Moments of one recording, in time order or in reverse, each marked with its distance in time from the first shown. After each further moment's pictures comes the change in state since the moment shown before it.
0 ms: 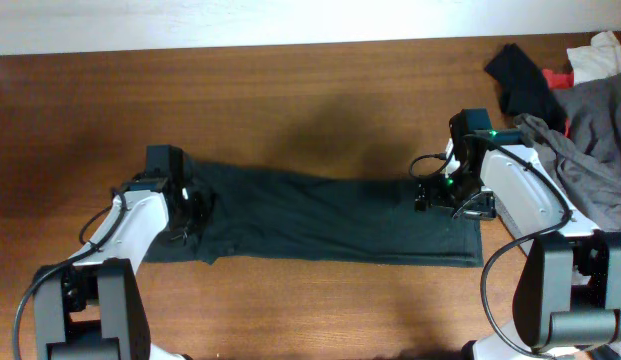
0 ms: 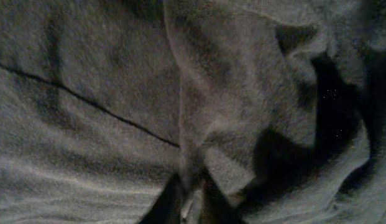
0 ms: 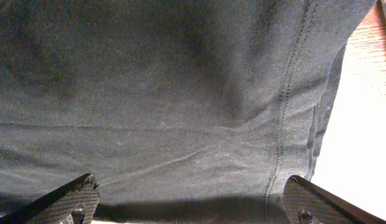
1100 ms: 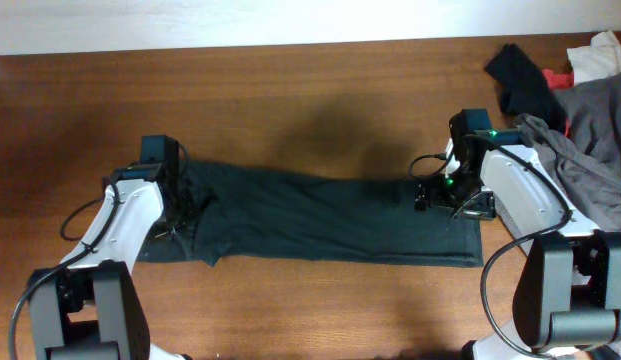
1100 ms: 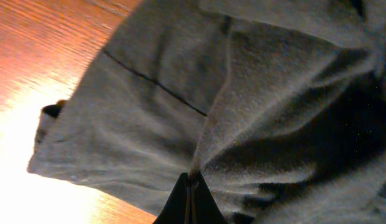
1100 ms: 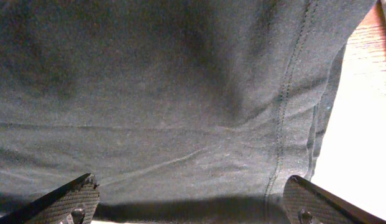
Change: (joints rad) left arm 0.011 0.000 0.108 -0.180 -0.167 -0.001; right arm 0.000 0.000 0.000 0.000 0.000 0.000
